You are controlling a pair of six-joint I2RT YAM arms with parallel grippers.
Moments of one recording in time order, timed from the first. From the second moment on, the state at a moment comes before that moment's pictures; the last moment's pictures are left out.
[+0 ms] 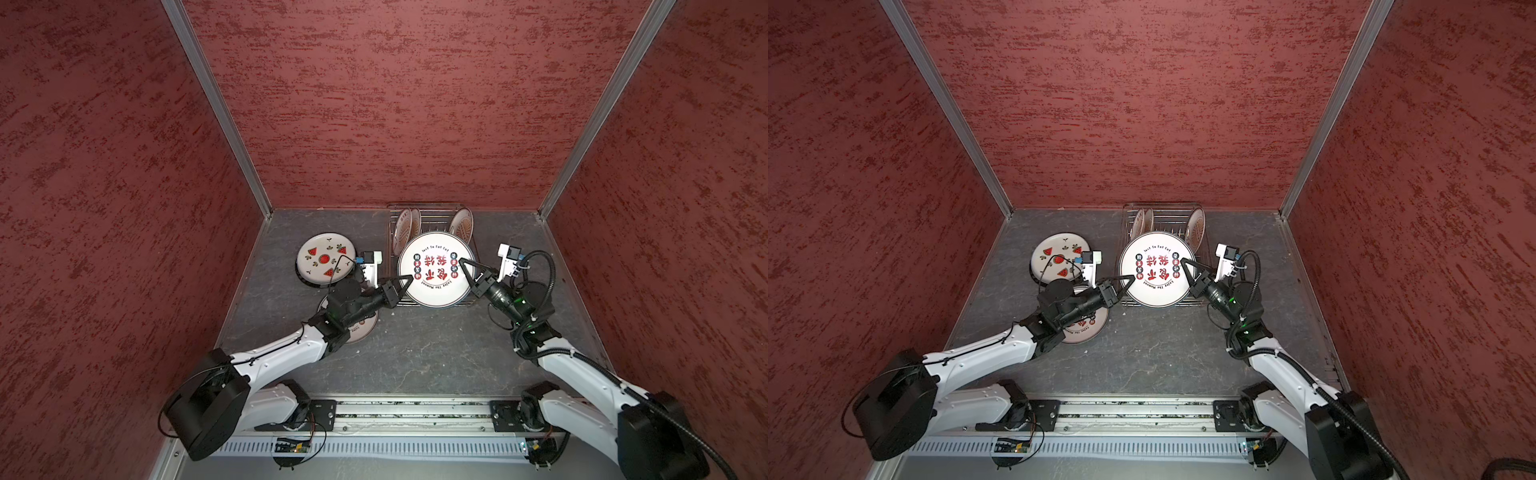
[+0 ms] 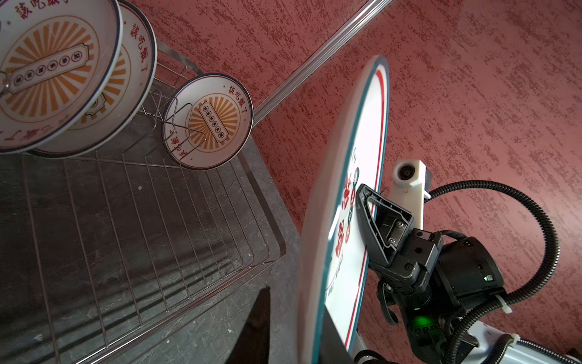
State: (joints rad) left arm -0.71 1.21 0.54 0.62 0.23 -0.89; right arm 0.34 1.02 0.40 0.79 -0.40 0.83
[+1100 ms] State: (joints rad) left arm -0.66 1.25 0.55 0.60 0.26 -0.99; right arm 0.34 1.12 0.40 0.87 -0.43 0.84
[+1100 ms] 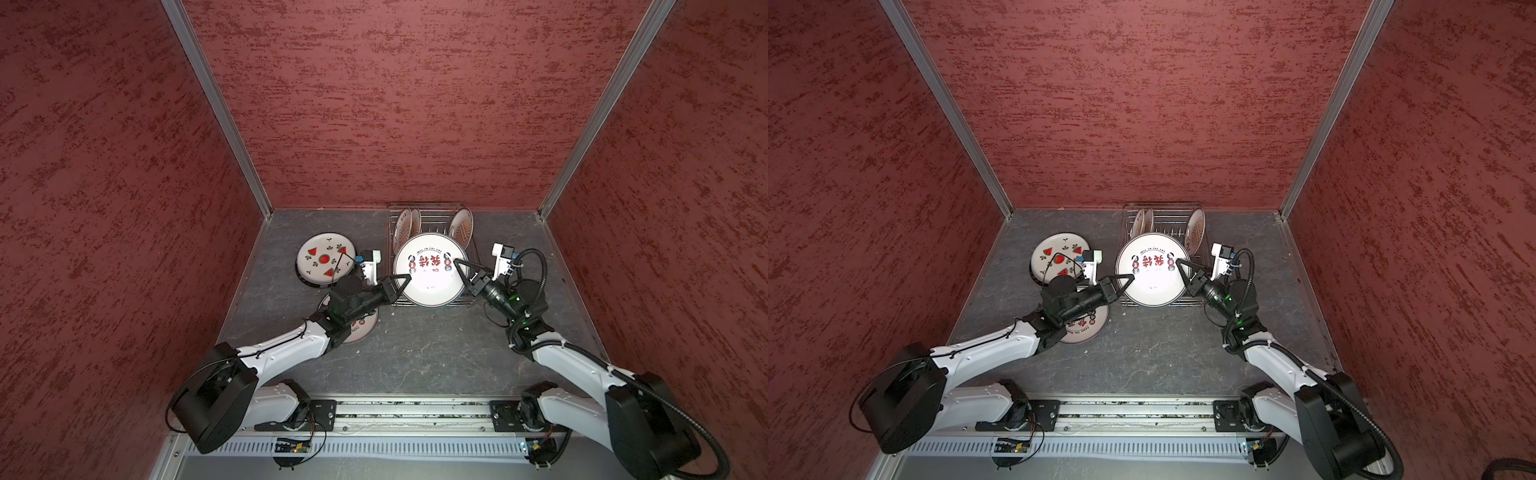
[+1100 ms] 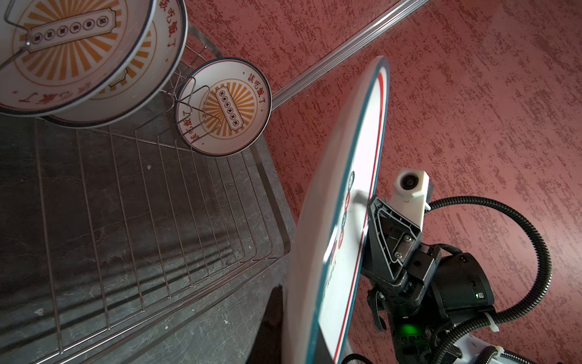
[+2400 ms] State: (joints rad) left arm -0.21 0.55 0.35 -0.04 0.27 -1.20; right arm 0.72 1.37 0.81 0.50 -0.27 0.41
